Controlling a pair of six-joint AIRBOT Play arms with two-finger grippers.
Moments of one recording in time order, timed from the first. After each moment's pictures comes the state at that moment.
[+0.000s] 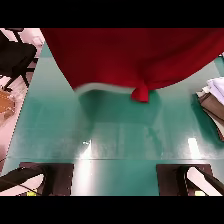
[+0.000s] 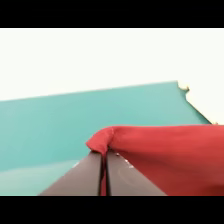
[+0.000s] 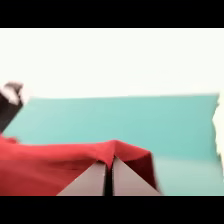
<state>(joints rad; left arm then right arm) -0.20 -1.17 2.04 1.47 -0.98 -1.61 -0.55 -0.99 1.63 -0.52 1.15 1.09</state>
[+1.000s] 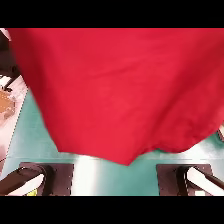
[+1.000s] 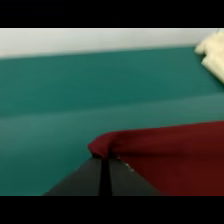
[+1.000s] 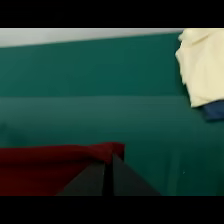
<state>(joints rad) -0.20 -1.07 1.88 1.52 -1.20 -1.64 -0.45 -1.12 1.82 -0.91 1.38 1.37</state>
